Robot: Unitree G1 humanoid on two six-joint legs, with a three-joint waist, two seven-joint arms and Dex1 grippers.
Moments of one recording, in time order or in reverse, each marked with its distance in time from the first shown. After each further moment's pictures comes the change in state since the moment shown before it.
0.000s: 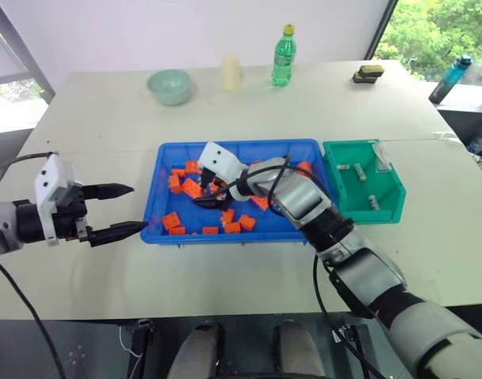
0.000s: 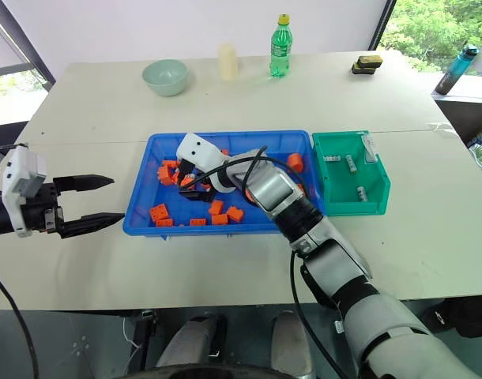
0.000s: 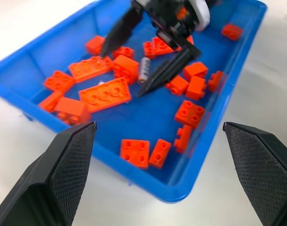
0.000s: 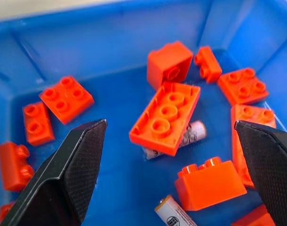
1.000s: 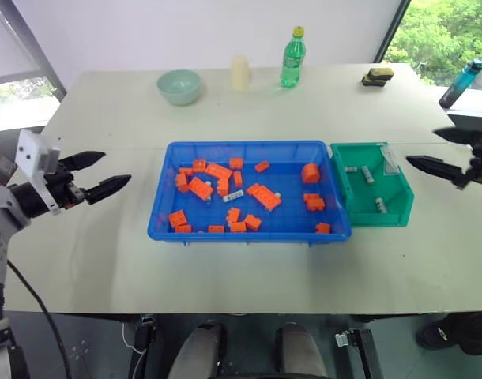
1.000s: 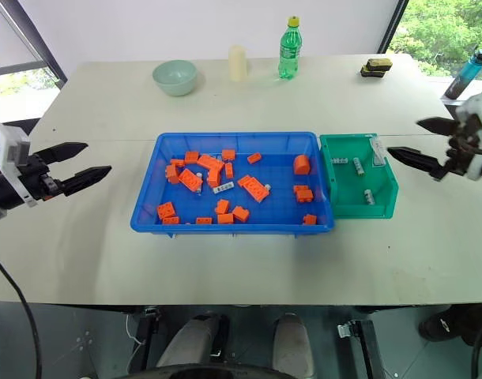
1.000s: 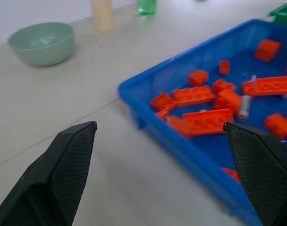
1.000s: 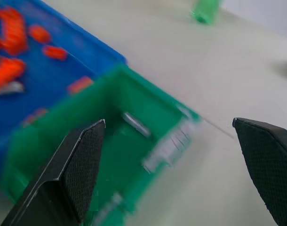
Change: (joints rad) left arm -0.192 -0.119 -0.033 0.228 0.059 -0.090 0.137; right arm 0.465 -0.943 -0.802 -0.147 0.395 -0.198 0.418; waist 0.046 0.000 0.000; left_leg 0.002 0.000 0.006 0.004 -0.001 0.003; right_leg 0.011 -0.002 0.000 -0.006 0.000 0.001
